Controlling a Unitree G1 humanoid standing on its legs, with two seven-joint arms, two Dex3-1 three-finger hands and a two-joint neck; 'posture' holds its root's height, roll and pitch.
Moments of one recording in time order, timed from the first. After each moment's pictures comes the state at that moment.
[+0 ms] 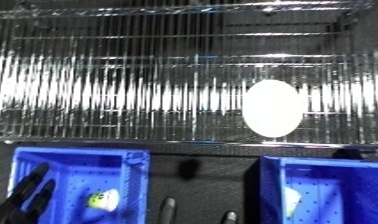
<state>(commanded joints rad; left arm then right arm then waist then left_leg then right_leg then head) -0.18 0.43 -0.15 0.93 -0.83 -0.33 -0.18 -0.30 -0.47 0.23 1.05 0.85 -0.22 0.23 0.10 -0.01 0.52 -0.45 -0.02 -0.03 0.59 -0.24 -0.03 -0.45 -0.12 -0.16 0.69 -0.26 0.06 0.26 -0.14</state>
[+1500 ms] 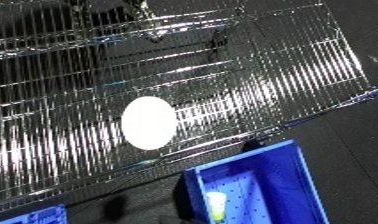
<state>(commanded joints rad) -0.09 0.44 -0.15 0.86 -0.82 -0.34 -0.13 -0.26 -0.65 0.23 -0.07 0.97 -0.07 0.66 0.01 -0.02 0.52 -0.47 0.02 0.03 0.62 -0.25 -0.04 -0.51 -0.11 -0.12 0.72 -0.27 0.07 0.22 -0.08</state>
